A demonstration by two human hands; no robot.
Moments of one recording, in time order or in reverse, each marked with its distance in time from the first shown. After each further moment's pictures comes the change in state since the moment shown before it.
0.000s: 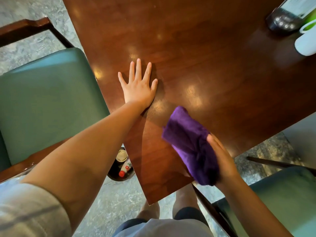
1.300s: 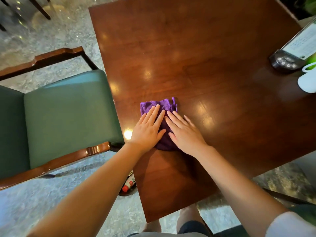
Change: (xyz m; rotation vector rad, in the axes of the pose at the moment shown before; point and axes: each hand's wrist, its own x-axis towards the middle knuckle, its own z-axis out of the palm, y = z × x) left_hand -0.067 -0.006 -0.019 -0.003 -0.069 0.303; right_hand 0.134 -0.030 0.051 -1.749 -0.277 -0.861
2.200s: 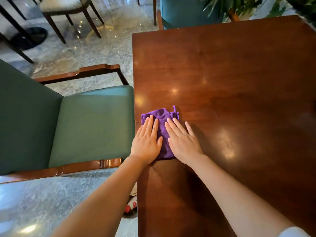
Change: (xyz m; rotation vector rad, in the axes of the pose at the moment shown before) left_hand 0.019 -0.048 -0.003 0.010 0.129 -0.389; right_hand 0.097 -0.007 0.005 -0.120 0.091 -0.175
